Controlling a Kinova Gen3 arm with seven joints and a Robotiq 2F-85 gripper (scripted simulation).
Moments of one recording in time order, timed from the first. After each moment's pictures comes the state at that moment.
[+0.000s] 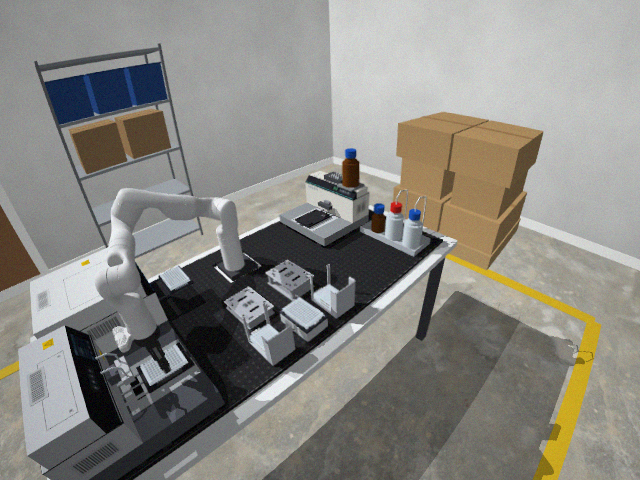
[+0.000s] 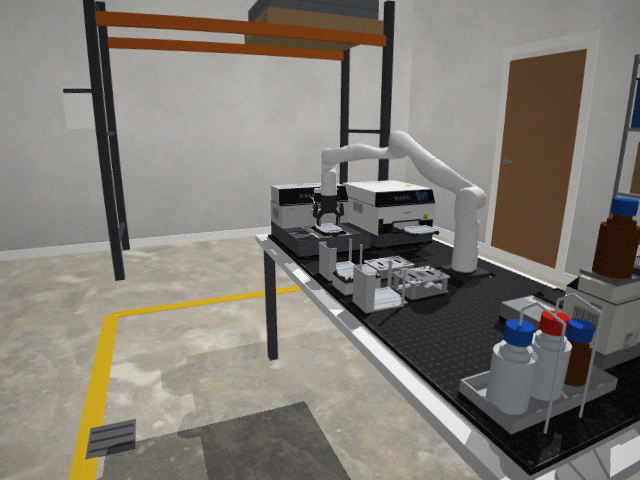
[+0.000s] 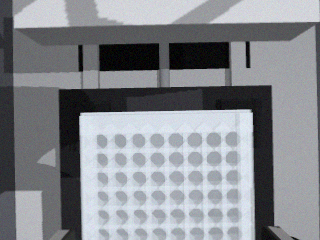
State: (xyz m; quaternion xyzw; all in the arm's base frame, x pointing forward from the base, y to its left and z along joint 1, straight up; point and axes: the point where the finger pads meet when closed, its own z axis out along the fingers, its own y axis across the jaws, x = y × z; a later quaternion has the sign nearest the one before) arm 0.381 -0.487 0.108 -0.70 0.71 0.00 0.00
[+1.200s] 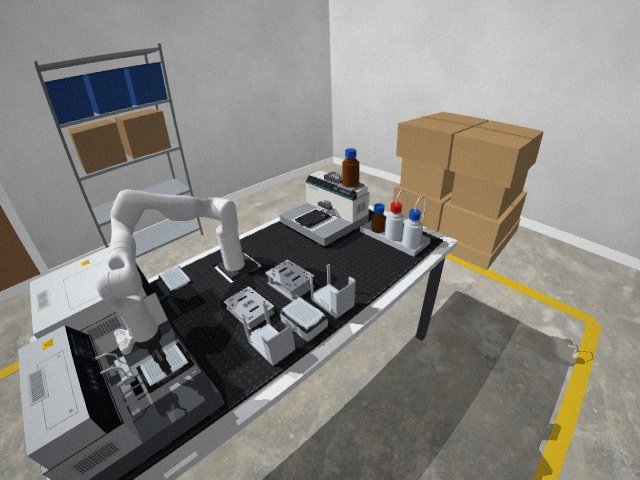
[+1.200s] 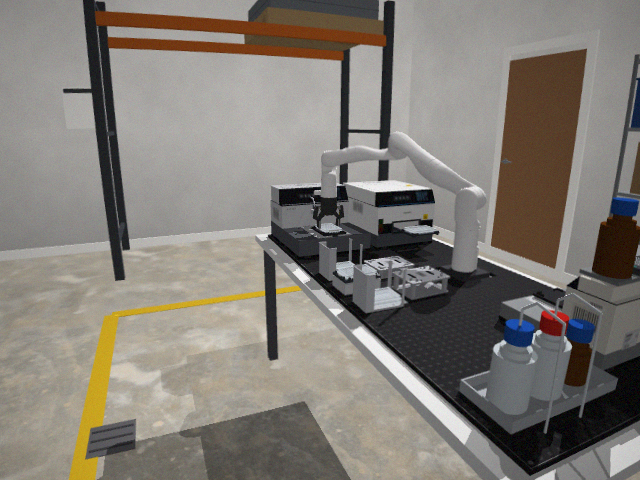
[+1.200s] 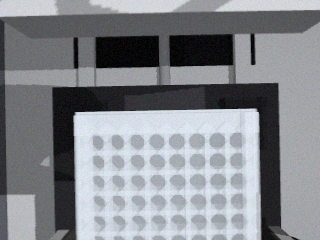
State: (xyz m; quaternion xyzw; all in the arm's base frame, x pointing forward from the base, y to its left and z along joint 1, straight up) arm 0.380 -0.487 0.098 -0.70 0.71 0.00 0.00
